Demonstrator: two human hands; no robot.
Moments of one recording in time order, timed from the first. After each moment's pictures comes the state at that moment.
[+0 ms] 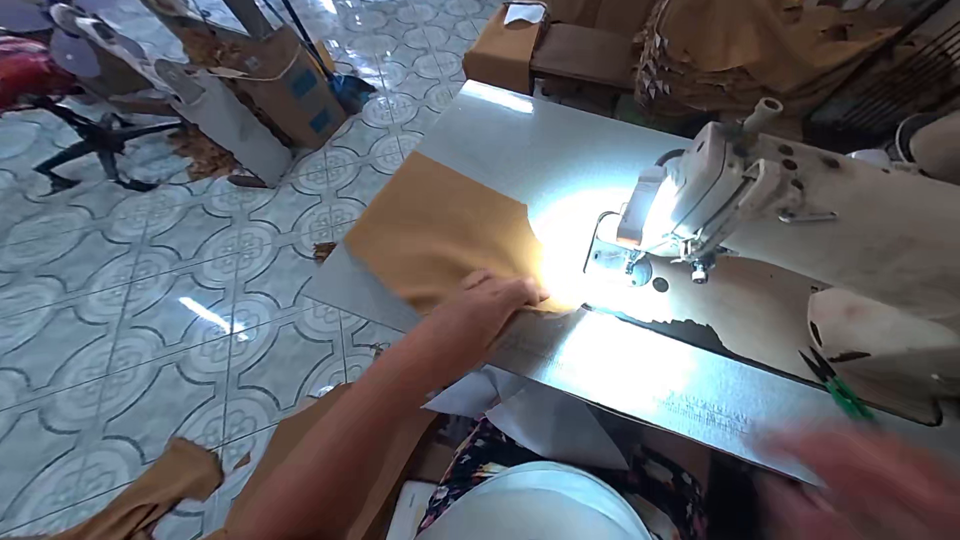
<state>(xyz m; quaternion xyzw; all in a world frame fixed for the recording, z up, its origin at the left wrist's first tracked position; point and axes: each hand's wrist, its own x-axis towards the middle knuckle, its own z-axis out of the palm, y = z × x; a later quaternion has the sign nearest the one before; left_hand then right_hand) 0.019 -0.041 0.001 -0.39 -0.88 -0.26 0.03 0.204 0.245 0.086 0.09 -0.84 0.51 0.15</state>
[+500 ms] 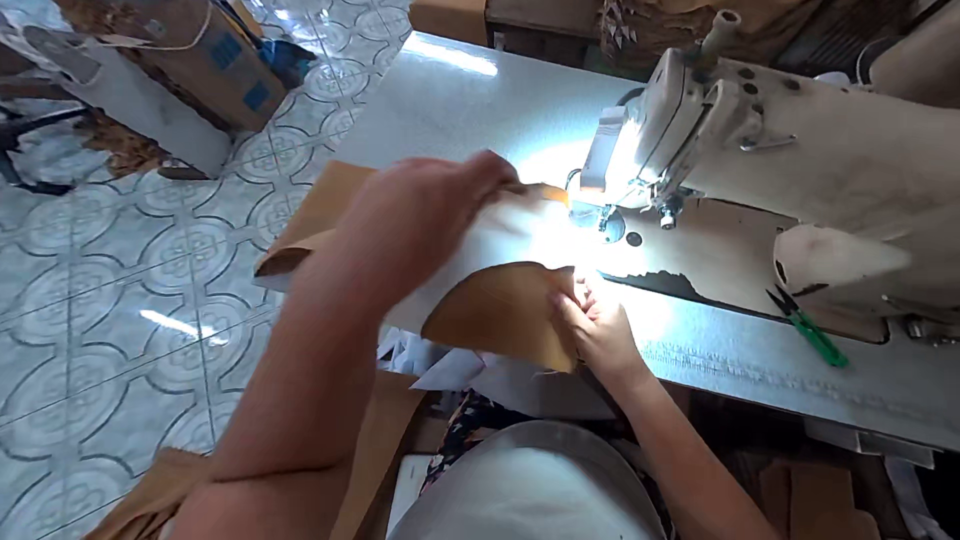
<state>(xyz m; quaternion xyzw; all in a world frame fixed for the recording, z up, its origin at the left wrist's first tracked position) -0.013 -0.030 0.079 -0.37 -0.91 -0.16 0.11 0.094 0.182 -0.046 -0.06 -0.81 0.58 0.04</state>
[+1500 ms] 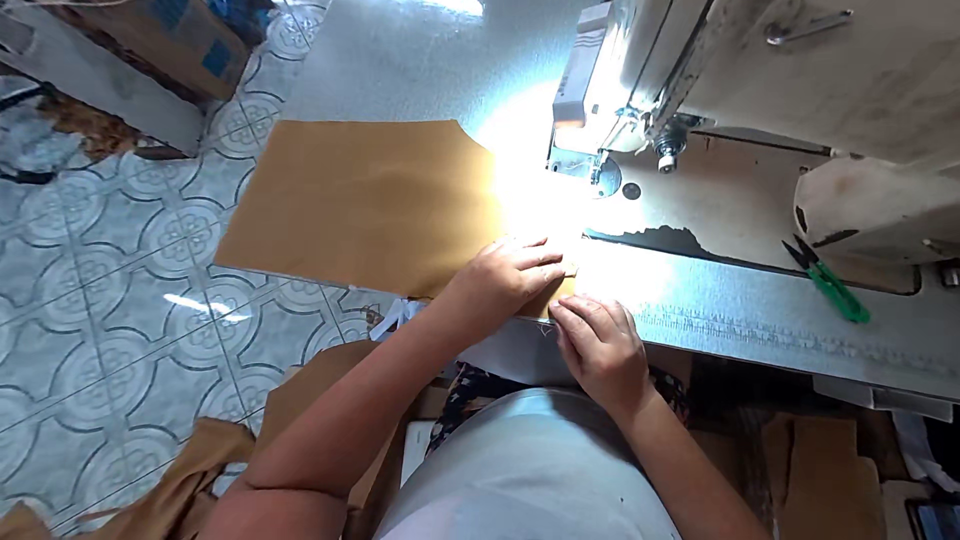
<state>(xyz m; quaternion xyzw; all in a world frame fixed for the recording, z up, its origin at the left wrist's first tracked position) 0.034 0.020 -0.062 -0.50 -0.82 -0.25 0.07 0.158 0.196 -0.107 0.12 -0.92 0.23 0.29</state>
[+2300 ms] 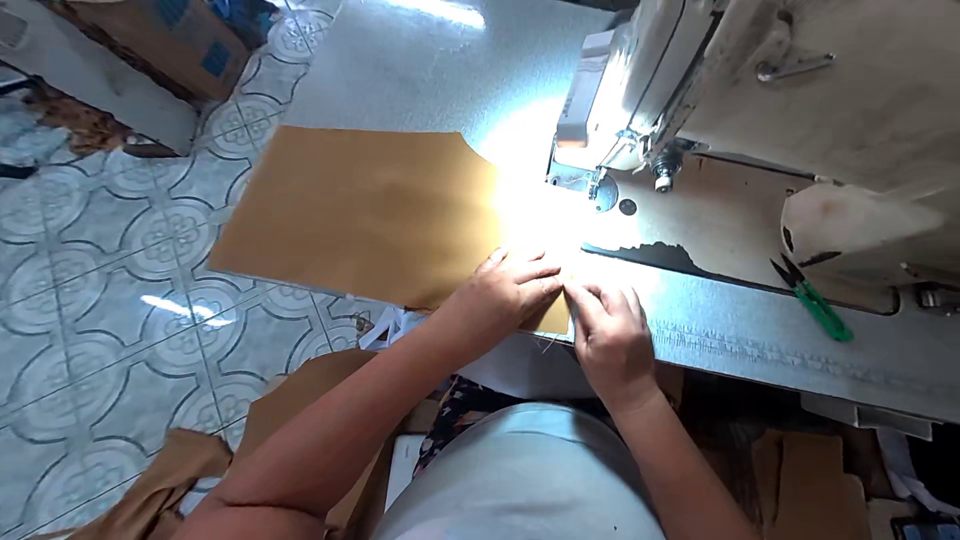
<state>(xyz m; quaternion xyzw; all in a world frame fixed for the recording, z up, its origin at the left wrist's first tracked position) 0.038 0.021 -0.062 -0.49 -0.83 -0.25 0.04 0.132 0.201 -0.084 0.01 -0.95 0.20 0.23</state>
